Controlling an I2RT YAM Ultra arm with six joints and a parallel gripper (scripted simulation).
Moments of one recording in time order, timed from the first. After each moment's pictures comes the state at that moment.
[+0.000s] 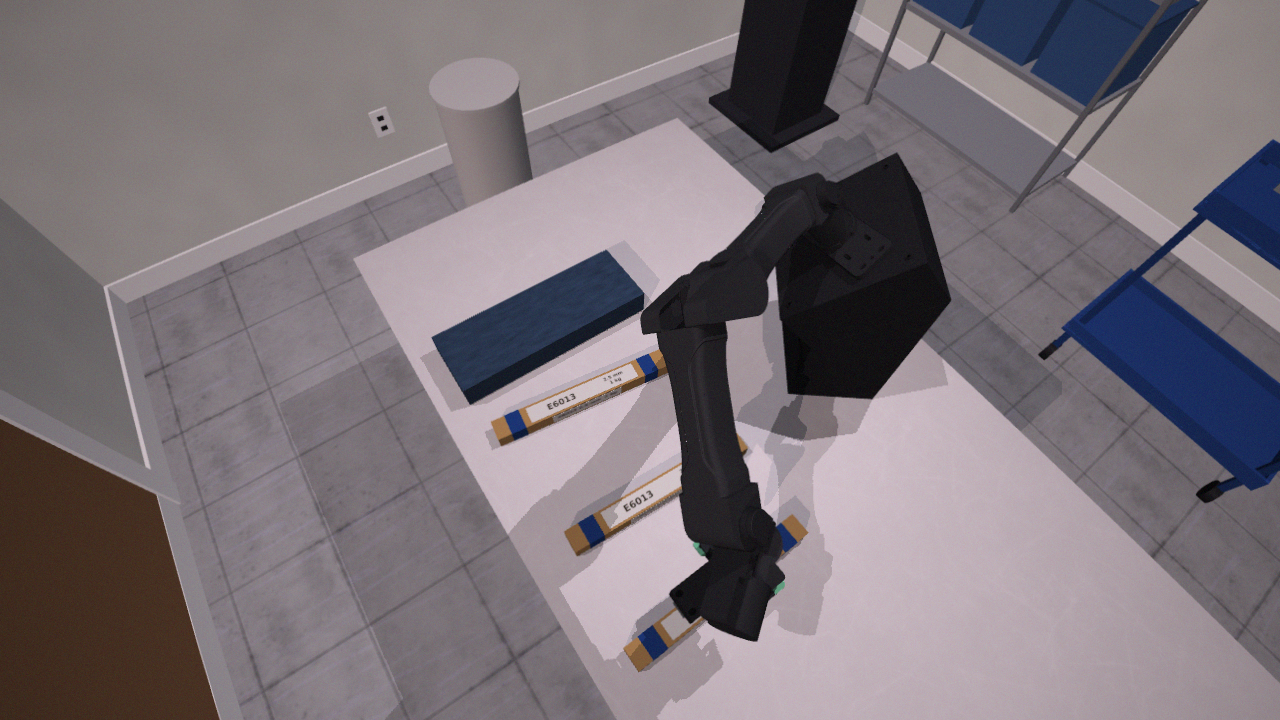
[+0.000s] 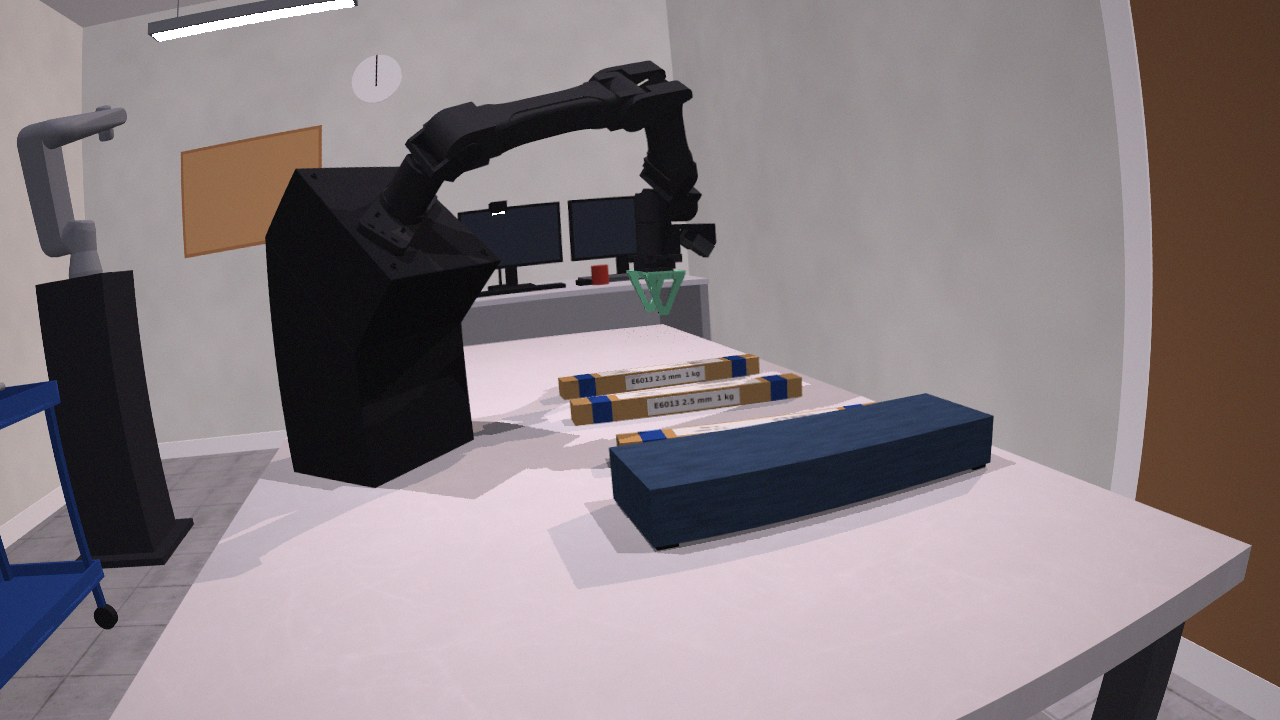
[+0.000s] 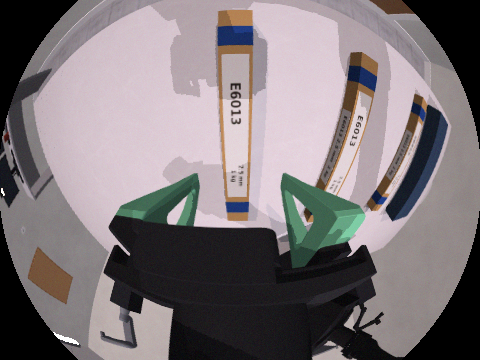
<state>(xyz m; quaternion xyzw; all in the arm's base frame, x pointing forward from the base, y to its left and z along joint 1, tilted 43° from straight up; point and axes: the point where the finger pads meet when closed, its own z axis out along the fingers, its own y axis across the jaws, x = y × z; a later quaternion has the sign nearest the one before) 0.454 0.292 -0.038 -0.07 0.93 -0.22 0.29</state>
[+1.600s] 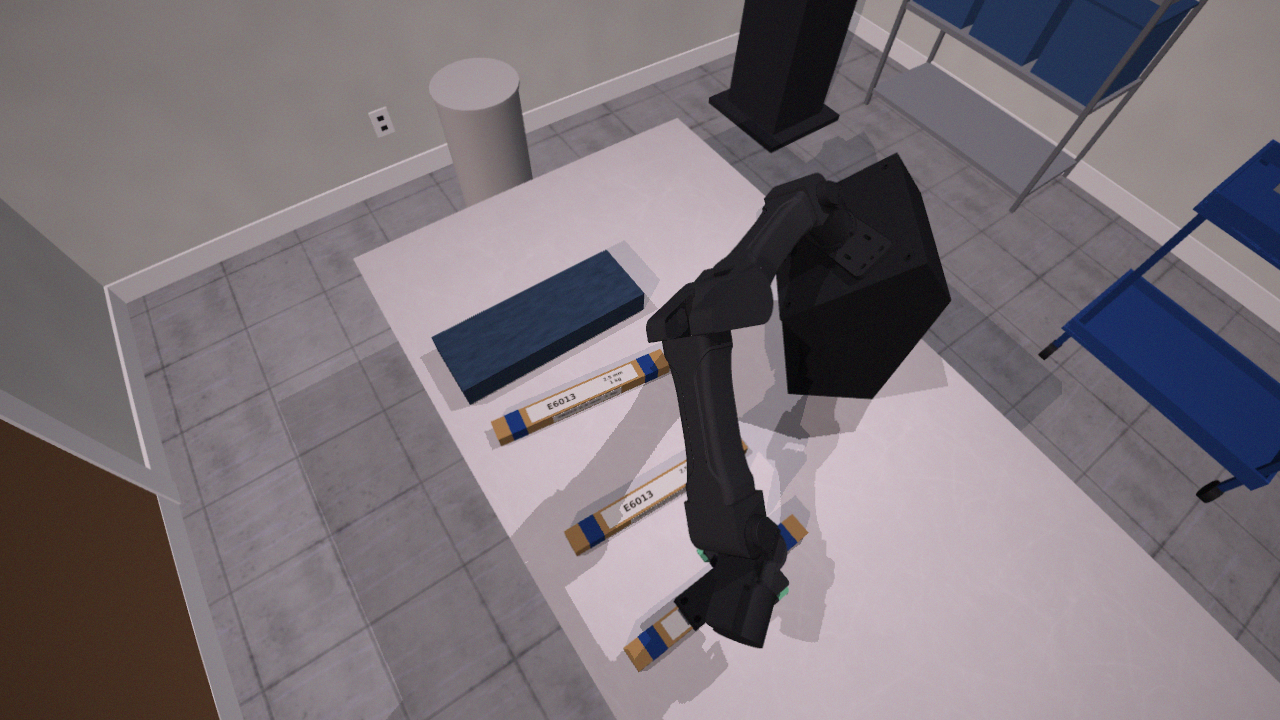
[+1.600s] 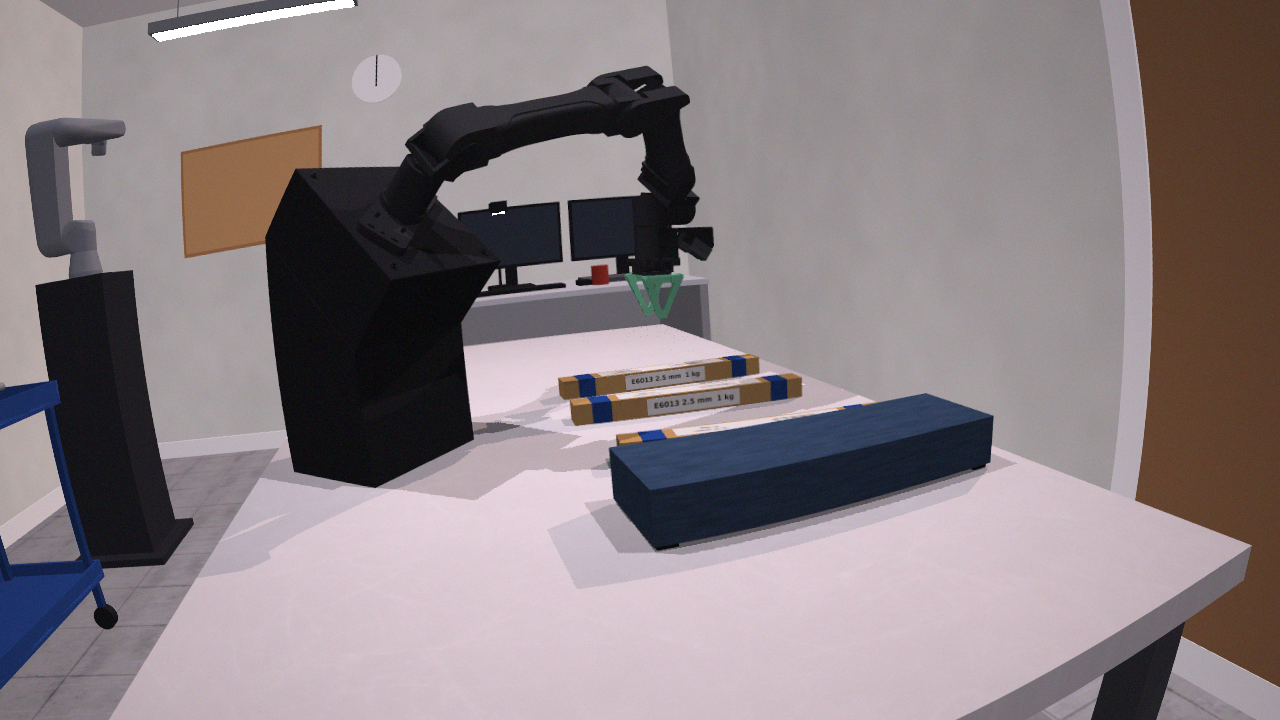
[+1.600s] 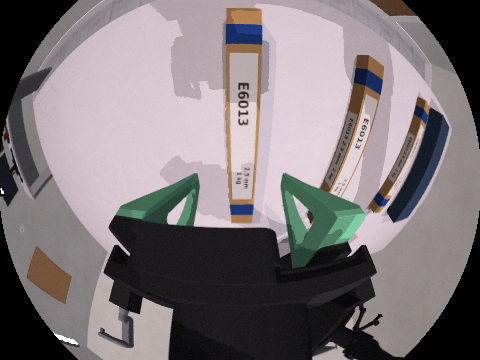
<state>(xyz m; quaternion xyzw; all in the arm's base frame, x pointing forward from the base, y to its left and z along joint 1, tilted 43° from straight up) 0.457 0.298 -0.047 -0.07 0.93 -0.22 0.29</state>
